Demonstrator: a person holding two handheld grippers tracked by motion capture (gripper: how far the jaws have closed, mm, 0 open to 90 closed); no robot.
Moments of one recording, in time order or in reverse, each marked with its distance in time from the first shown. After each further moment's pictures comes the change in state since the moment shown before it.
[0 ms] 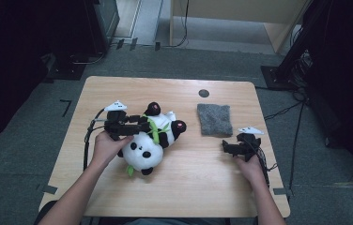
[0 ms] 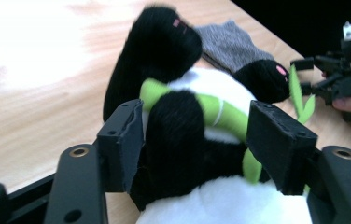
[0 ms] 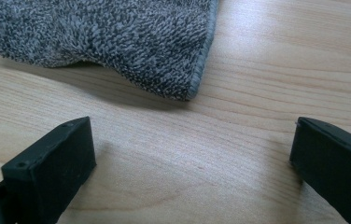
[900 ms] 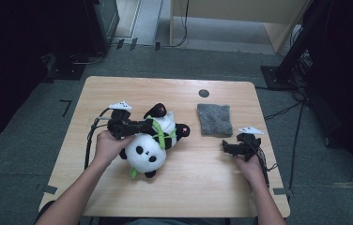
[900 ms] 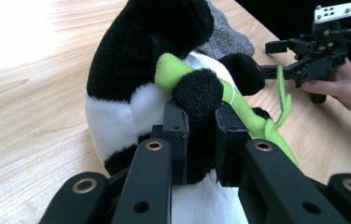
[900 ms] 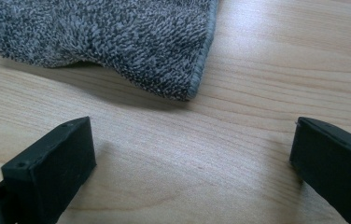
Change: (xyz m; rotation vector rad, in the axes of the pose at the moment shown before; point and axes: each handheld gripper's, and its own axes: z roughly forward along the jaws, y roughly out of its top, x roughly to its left) left arm -0.009 0.005 0.009 0.104 -0.088 -0.008; right arm 0.000 0.000 0.000 0.000 0.000 0.000
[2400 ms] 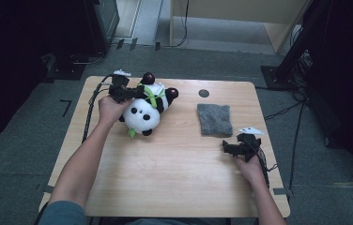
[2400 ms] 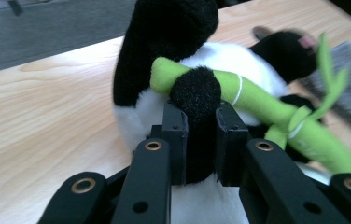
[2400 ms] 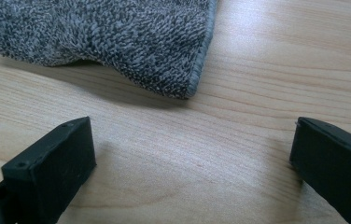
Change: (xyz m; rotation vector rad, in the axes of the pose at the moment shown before) left arm 0.100 0.082 0.033 -0.018 0.234 0.005; right arm 0.000 -0.001 -0.001 -0.001 0.000 -0.001
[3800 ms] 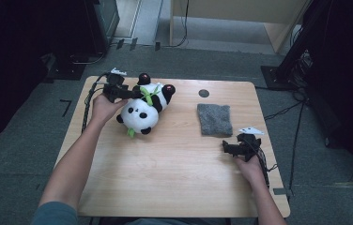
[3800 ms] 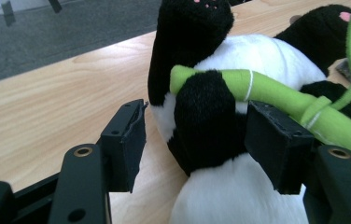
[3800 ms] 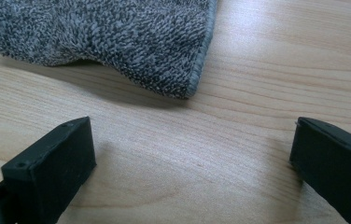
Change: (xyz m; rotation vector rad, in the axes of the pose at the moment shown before) left arm 0.011 0.000 -0.007 0.041 0.153 0.046; right arm 0.000 0.000 0.000 0.001 0.000 0.001
